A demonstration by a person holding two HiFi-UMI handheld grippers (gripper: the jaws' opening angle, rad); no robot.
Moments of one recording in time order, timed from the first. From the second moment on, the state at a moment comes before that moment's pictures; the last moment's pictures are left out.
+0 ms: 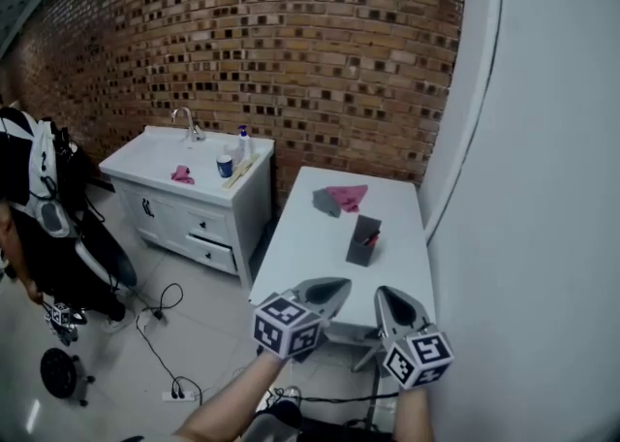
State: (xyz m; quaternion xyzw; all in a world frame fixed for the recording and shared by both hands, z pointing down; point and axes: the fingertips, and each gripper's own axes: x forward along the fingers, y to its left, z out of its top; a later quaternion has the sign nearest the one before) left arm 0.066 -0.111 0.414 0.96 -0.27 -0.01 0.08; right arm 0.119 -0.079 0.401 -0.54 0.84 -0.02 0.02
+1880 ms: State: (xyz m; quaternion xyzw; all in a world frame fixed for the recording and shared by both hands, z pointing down) left arm 0.115 -0.338 0.439 0.96 -0.25 0.04 0.13; right arm 0.172 -0.316 0.430 -0.57 0.82 -0.07 -0.03
